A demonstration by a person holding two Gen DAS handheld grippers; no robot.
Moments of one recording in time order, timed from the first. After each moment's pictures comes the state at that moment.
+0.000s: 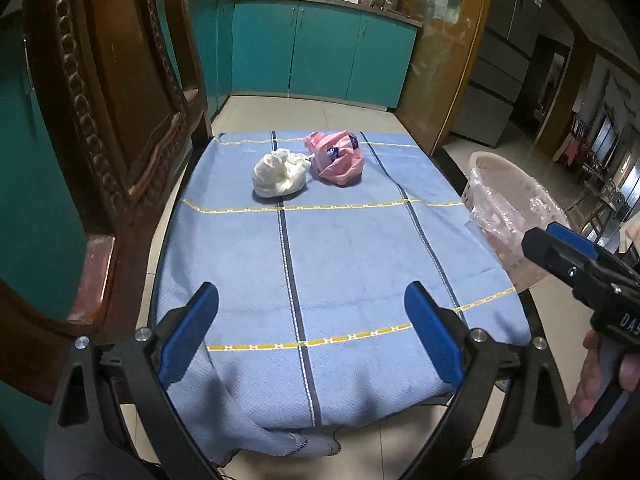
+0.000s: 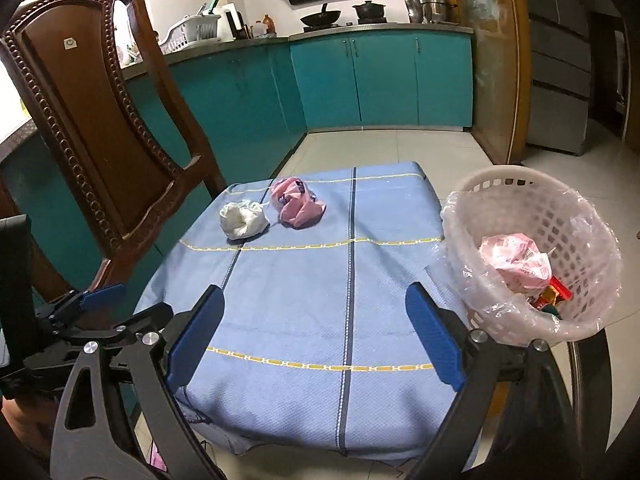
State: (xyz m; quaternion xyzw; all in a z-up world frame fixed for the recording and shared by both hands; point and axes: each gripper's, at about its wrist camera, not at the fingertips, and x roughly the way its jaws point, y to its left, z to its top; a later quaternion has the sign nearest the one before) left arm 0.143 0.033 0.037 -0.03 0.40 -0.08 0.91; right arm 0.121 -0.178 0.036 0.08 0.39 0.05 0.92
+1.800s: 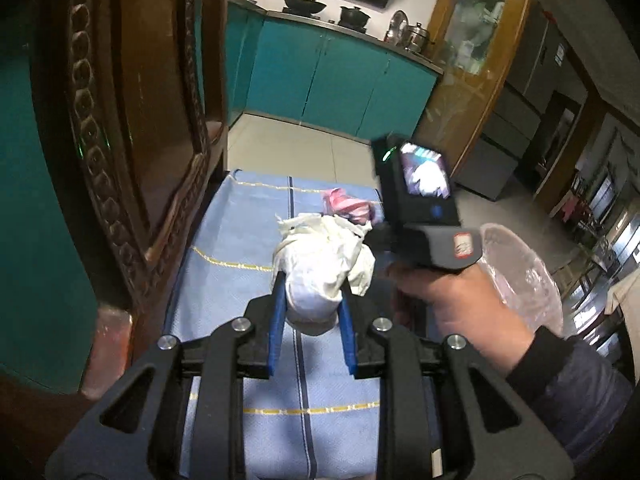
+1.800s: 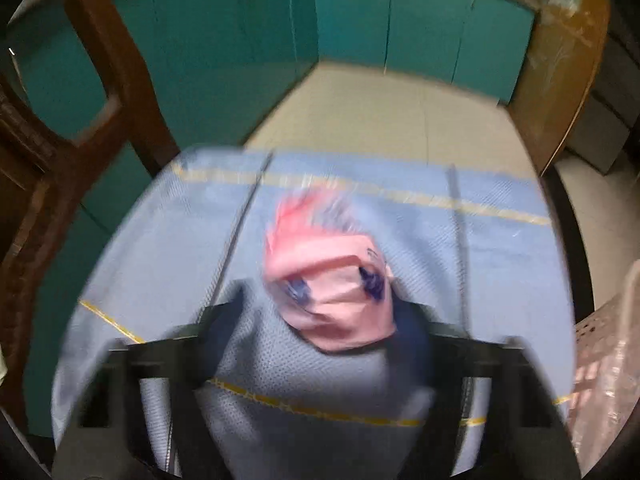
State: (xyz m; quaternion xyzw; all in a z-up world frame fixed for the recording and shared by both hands) left arm 0.178 0.059 0.060 -0.11 0.36 -0.06 0.92; right arm 0.373 -0.082 -0.084 -0.01 0.54 0.06 0.84
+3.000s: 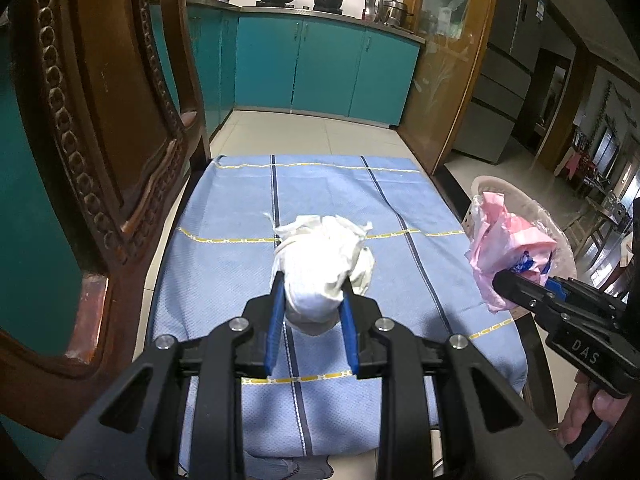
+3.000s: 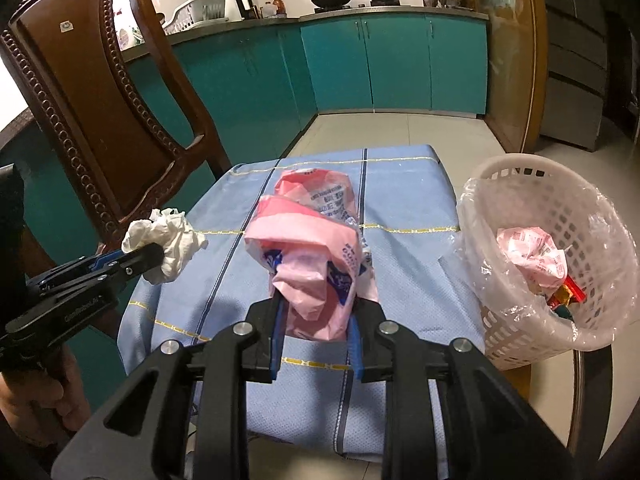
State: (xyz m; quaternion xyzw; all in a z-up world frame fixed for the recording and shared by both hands) left arm 0.160 0.025 0.042 -0.04 0.38 -0.08 0.92; right arm 0.139 -0.172 0.022 0.07 0.42 0.08 0.90
